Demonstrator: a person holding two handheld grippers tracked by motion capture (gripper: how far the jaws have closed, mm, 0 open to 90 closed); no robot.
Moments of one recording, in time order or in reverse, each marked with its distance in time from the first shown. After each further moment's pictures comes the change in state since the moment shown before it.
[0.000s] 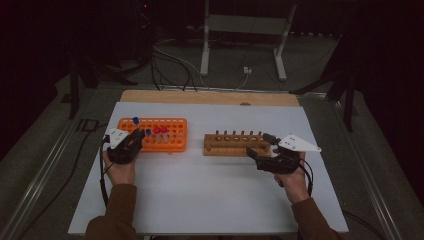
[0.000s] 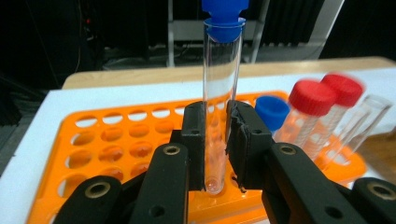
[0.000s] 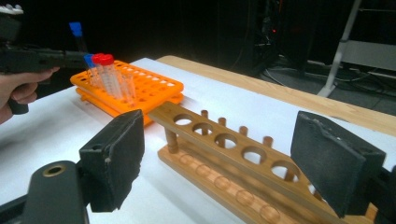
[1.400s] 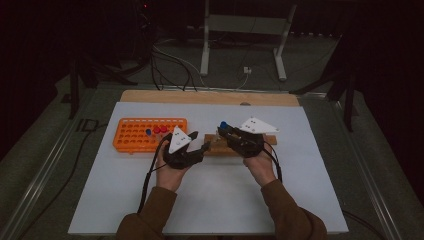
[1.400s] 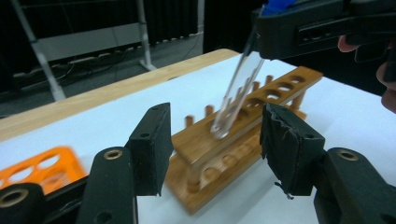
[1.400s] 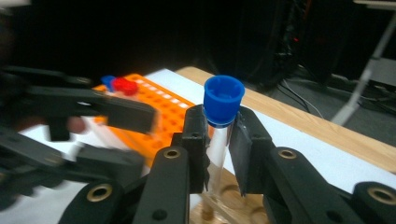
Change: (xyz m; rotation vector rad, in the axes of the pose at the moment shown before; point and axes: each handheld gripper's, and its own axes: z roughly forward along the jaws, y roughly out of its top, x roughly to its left) left arm -0.152 0.039 0.003 -0.018 -0.428 0.199; right arm 0.044 0.040 0.079 0.006 0.056 -0.070
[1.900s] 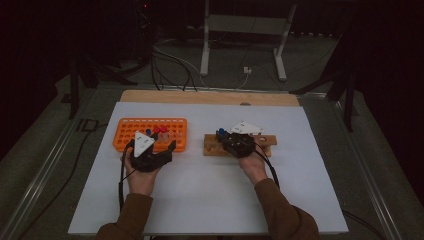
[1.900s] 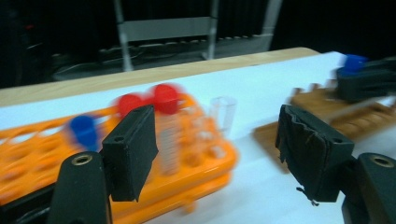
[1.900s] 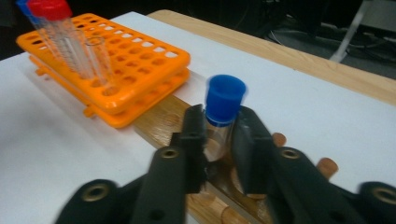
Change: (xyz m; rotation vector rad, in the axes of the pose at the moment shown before) left arm 0.052 -0.036 -0.049 0.010 0.237 -0.120; right arm -0.016 -0.044 0.044 0.182 -0.075 0.044
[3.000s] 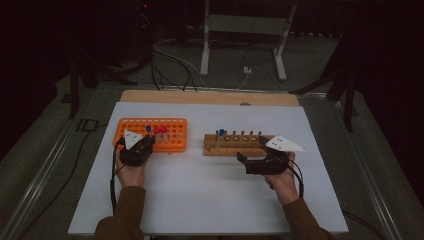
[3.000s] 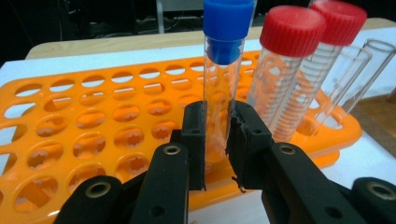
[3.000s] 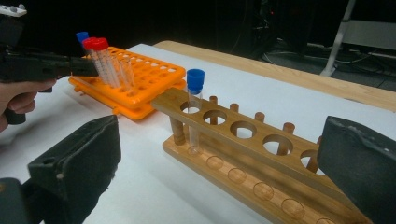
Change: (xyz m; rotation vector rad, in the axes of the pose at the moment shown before) left arm 0.061 -0.034 0.021 0.104 0.154 -0.062; right arm -0.014 -0.023 -0.099 -0.123 0.004 0.062
